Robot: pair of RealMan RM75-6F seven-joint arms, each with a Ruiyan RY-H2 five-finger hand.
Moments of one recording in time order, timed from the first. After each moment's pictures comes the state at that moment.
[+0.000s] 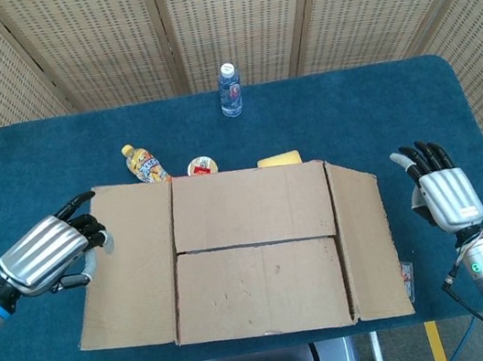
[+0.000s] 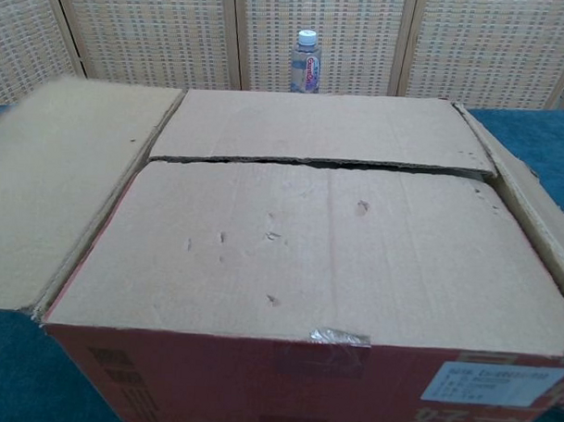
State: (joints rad) left arm -0.73 -0.51 -0.01 -1.90 1.86 0.96 -0.40; right arm 0.36 -1.13 0.17 -1.70 -1.31 1.26 -0.18
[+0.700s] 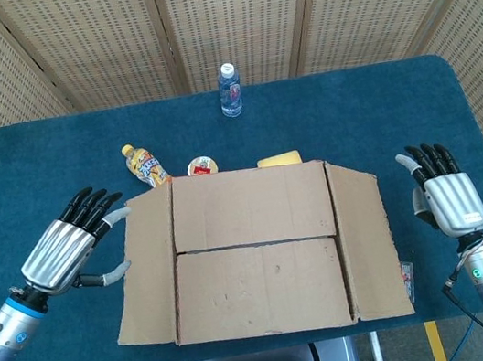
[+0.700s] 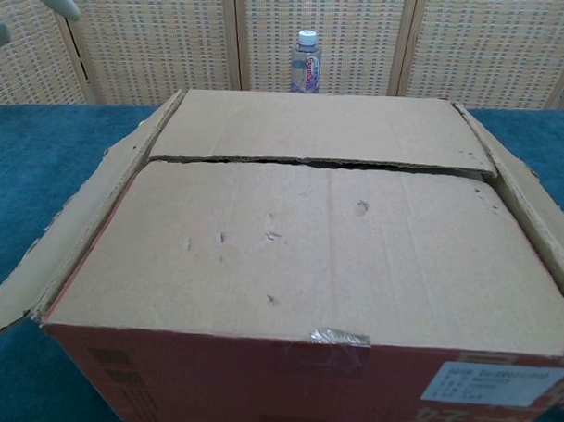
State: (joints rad) left arm -0.55 -0.91 -0.07 -1.86 1.60 1.15 0.06; right arm 0.34 -1.18 0.16 -1.66 -1.34 1.32 -0.17
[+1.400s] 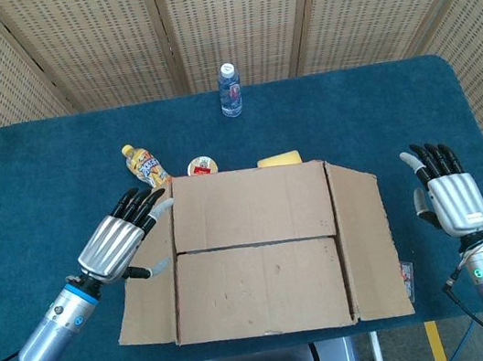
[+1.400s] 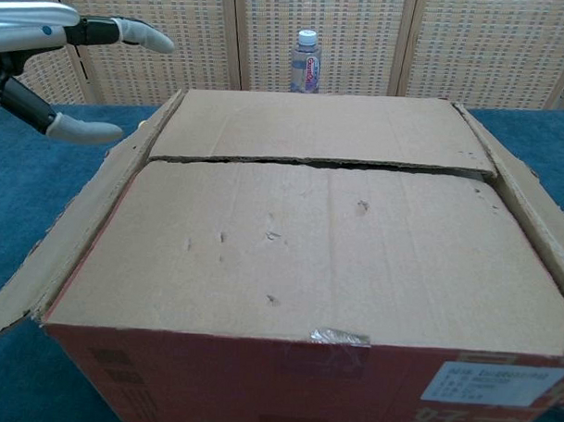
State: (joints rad) left arm -0.65 -1.10 -0.13 -1.90 1.39 1.01 0.30; right arm 0.33 -1.20 0.17 -1.63 -1.34 1.34 -0.16
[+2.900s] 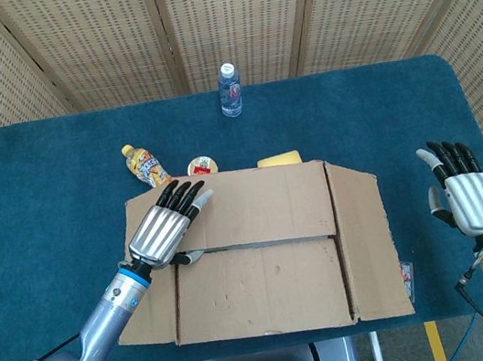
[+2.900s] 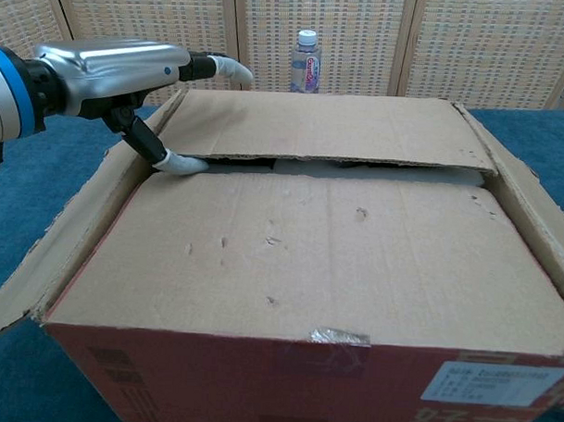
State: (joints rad) left arm -0.80 -1.35 -0.16 -1.85 1.09 1.04 0.59; right arm 0.30 -1.18 0.18 -1.61 -1.33 1.35 -0.10
